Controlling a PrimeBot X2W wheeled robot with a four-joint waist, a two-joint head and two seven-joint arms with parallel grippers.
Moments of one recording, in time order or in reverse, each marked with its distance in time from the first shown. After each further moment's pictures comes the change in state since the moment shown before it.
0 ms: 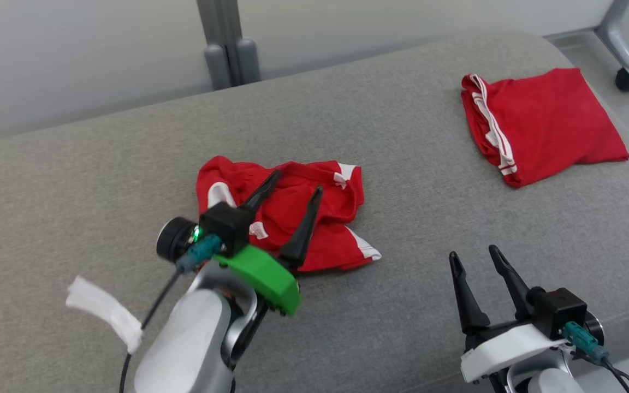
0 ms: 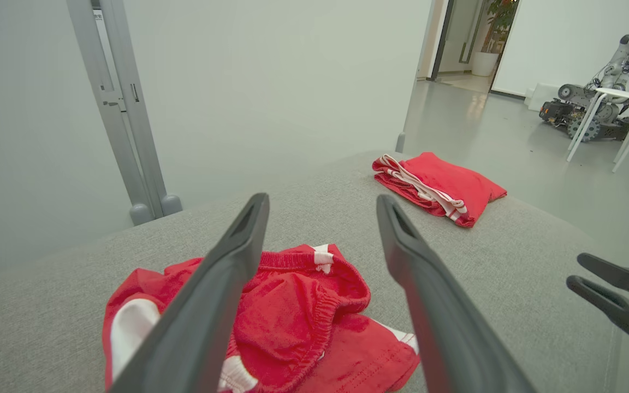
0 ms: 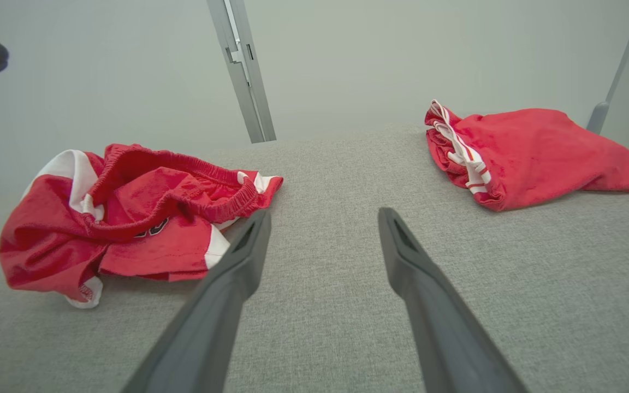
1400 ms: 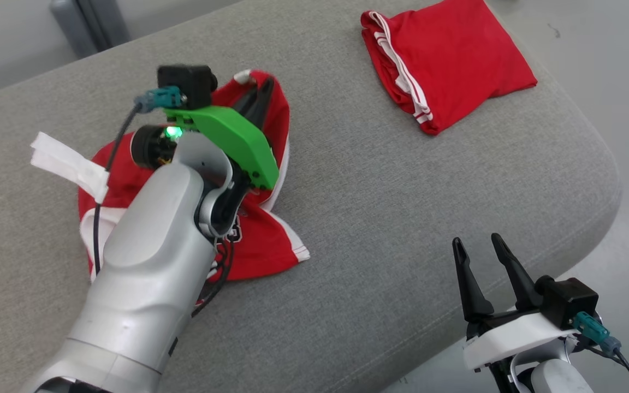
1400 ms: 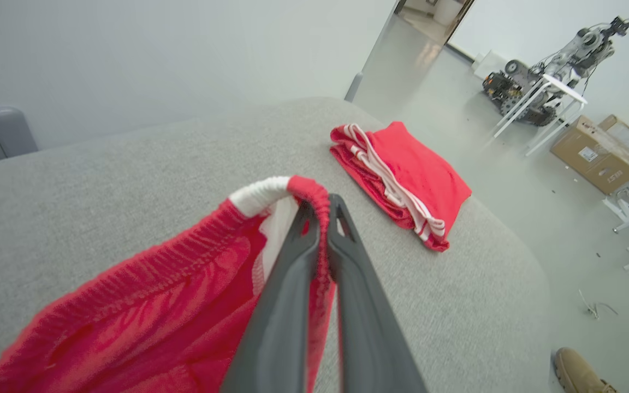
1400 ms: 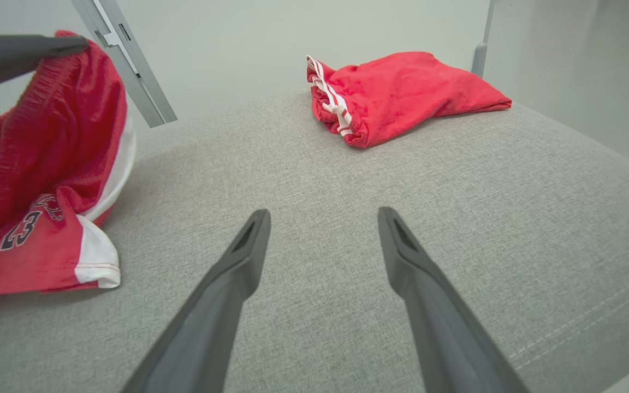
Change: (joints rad) left arm -0.474 0.005 -0.072 0.410 -0.397 0.071 0.157; right arm -0.032 0.000 0.007 -0.014 0.098 0.000 0.000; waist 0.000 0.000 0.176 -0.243
